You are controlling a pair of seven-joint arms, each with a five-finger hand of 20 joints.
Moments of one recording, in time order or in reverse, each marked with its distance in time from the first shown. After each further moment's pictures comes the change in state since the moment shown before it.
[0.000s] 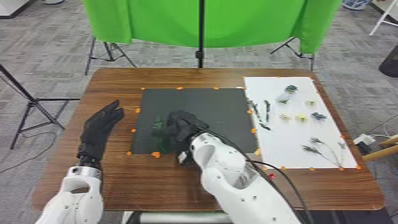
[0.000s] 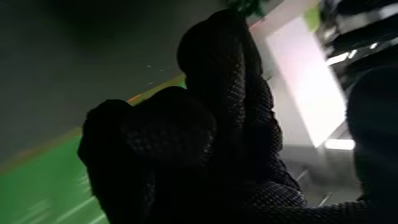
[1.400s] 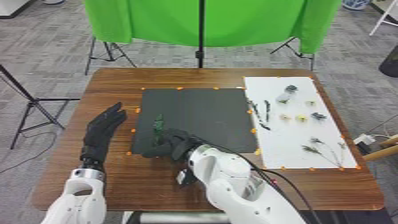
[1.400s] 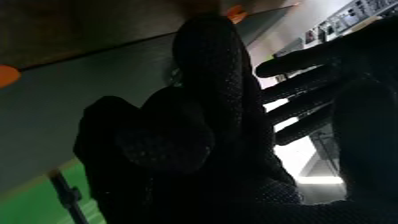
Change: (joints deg) left arm 0.5 -1.5 0.3 -0.2 0.2 -0.3 -0.2; right arm -2.0 4.6 -3.1 -8.0 10.2 -8.9 1.6
